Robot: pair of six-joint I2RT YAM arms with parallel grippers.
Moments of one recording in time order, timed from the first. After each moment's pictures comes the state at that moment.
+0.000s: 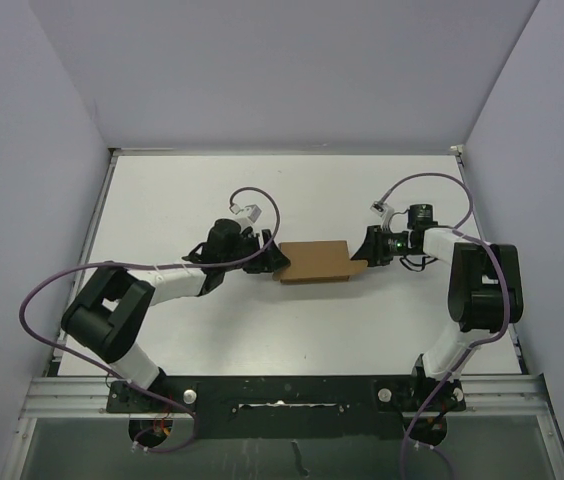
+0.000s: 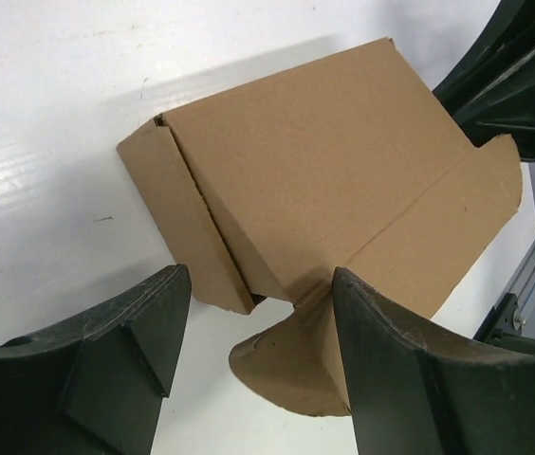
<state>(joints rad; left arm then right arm) -0.58 1.62 0.74 0.36 0.31 -0.66 -0.03 1.75 0.93 -0.33 -0.99 -0.20</state>
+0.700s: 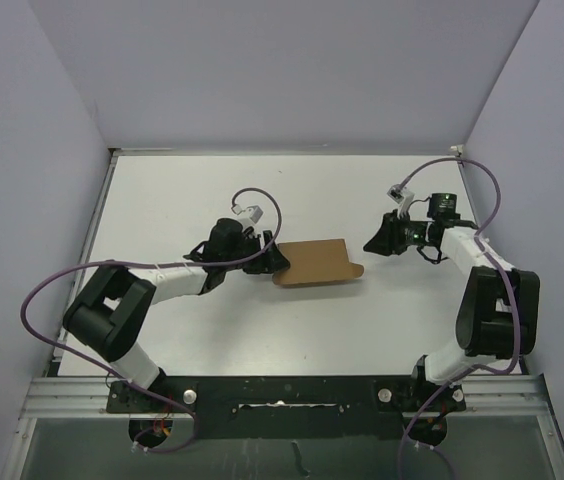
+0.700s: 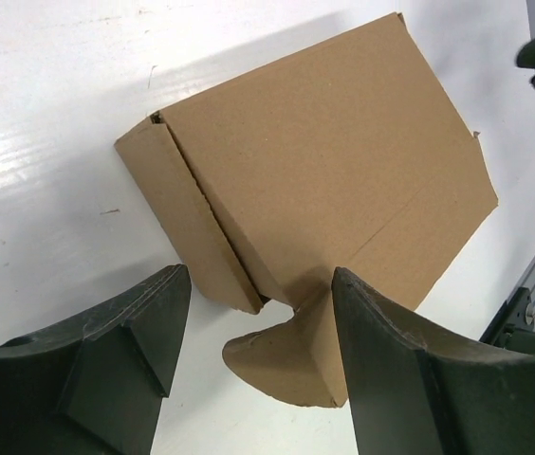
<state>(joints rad) -0.58 1.63 0.76 0.31 0.31 -0.64 -0.11 1.59 0.98 -0.43 -0.91 -0.32</state>
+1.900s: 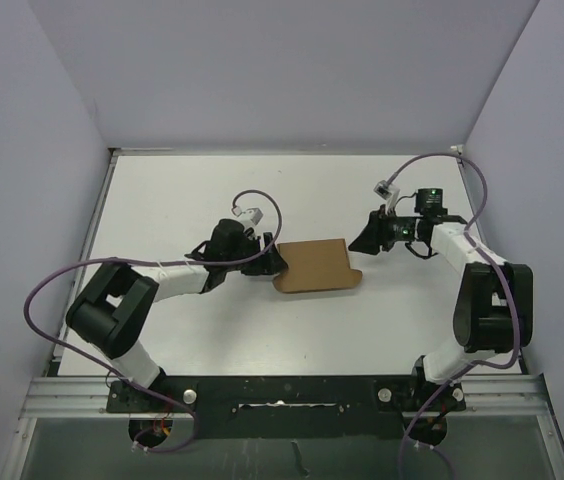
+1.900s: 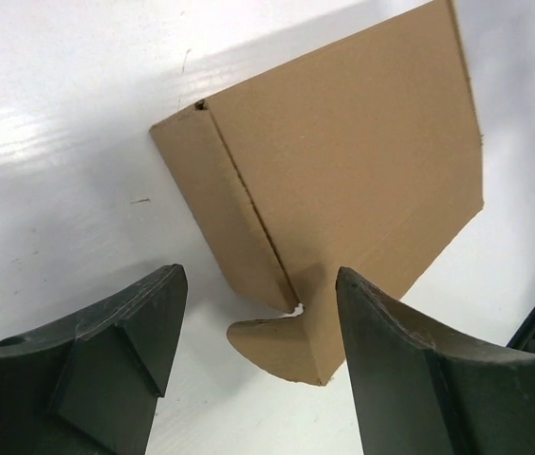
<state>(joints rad) -0.58 1.67 0.77 0.28 0.29 -0.61 -0.01 1.62 1.02 -0.42 -1.00 -0.31</state>
